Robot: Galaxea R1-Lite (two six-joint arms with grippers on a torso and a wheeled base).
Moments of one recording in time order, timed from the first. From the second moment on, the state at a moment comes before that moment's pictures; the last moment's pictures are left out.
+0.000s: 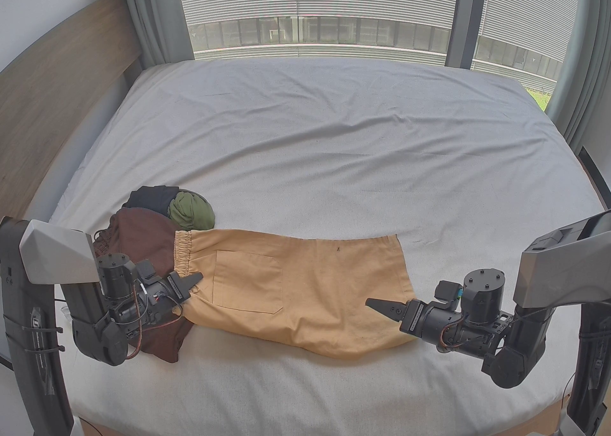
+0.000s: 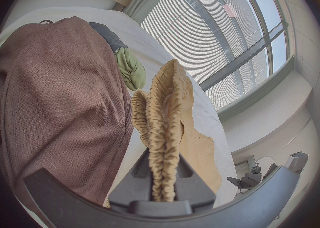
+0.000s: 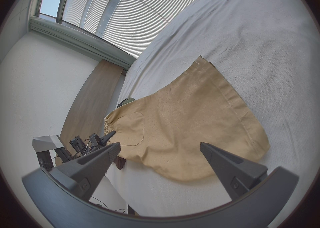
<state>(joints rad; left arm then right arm) -0.06 2.37 -0.49 -1.54 -0.41 -0.63 0.49 2.27 -0.37 -1.51 0.22 0.78</state>
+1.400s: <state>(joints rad) -0.50 2.34 -0.72 -1.53 -0.39 -0.76 0.30 2.14 -0.35 -1.54 0.27 0.71</state>
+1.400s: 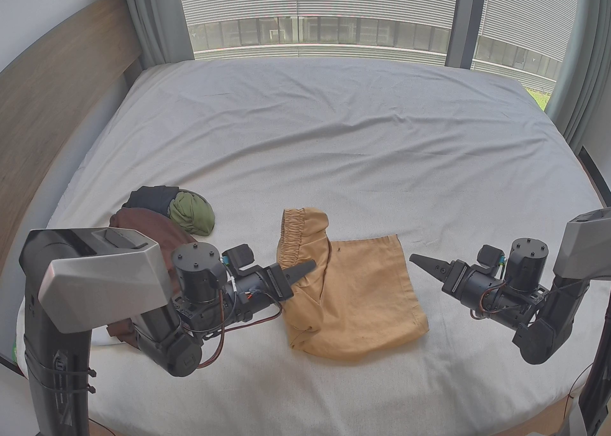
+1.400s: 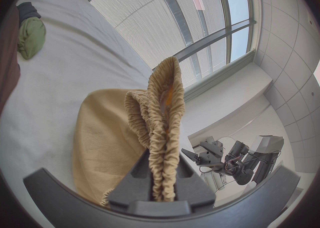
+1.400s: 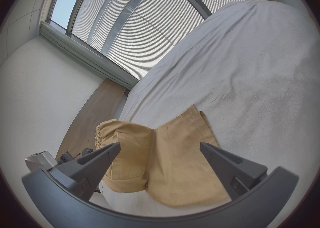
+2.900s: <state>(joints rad) -0.65 2.55 -1.12 -1.33 -0.37 -0.81 0.22 2.13 -0.38 -1.54 0.31 0.71</state>
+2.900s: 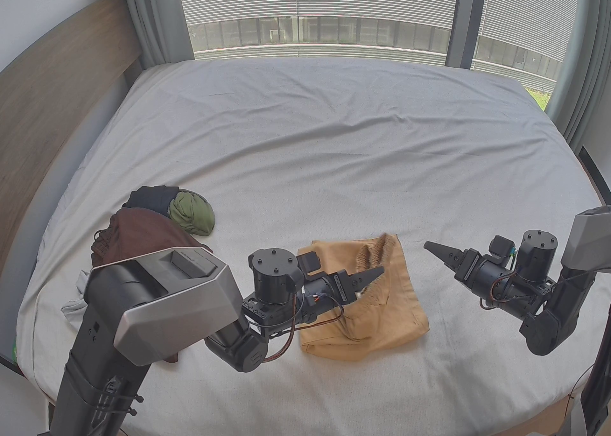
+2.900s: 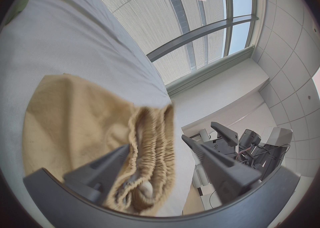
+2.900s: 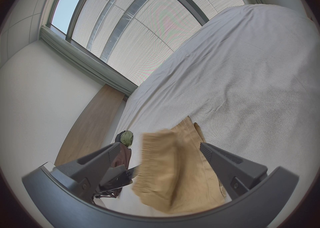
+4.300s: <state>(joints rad) -0.27 2.15 -0.41 -1.51 -0.55 -0.51 0.28 2.17 -0.33 -1.54 0.31 0.70</state>
